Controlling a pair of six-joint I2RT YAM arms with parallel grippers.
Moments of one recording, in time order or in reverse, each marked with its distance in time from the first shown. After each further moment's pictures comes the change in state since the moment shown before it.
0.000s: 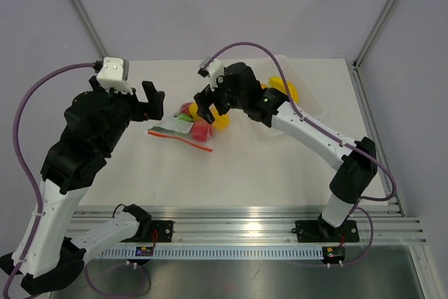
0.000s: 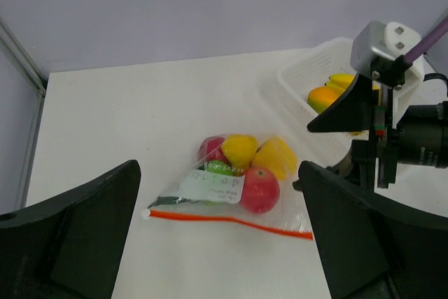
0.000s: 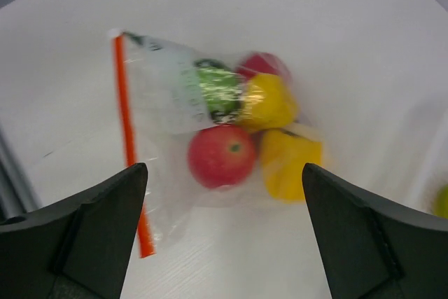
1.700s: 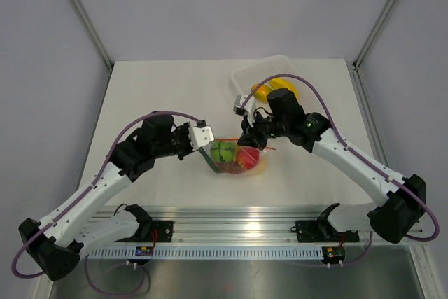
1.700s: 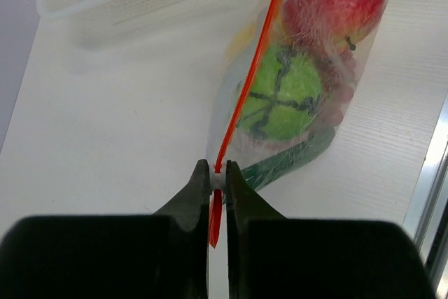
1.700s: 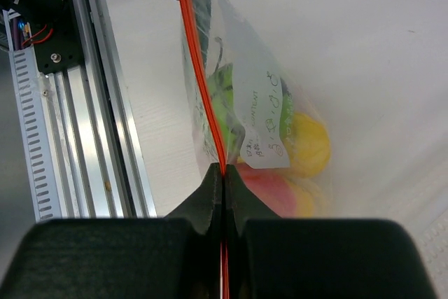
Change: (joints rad) left arm -0.115 0.058 -0.550 0.189 0.612 0.734; right arm -0.132 -0.431 -0.499 -0.145 -0.335 -0.217
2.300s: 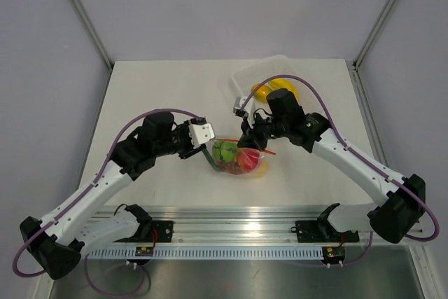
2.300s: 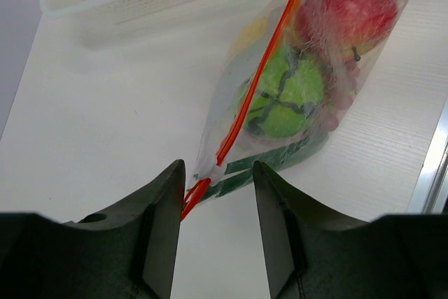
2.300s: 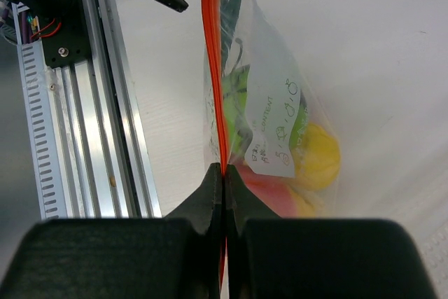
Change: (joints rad) left arm 0.000 -0.003 0.001 0.014 0.002 -0.027; right arm 0.001 0.000 0.000 -0.008 -0.018 -0.008
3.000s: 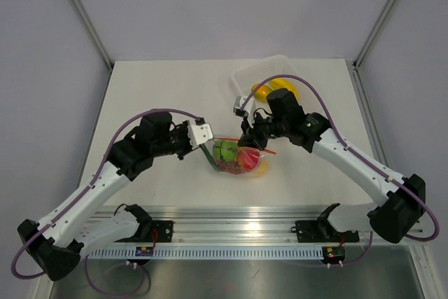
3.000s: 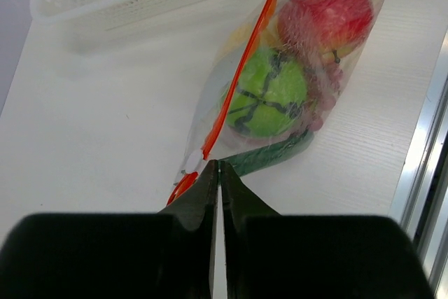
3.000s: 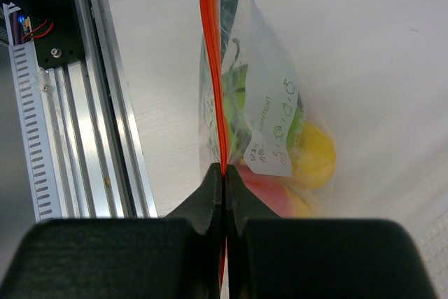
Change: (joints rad) left arm 0.000 -0.009 0.024 -0.039 0.036 -0.010; right arm 0.000 0.000 0.000 0.003 0.018 -0.001
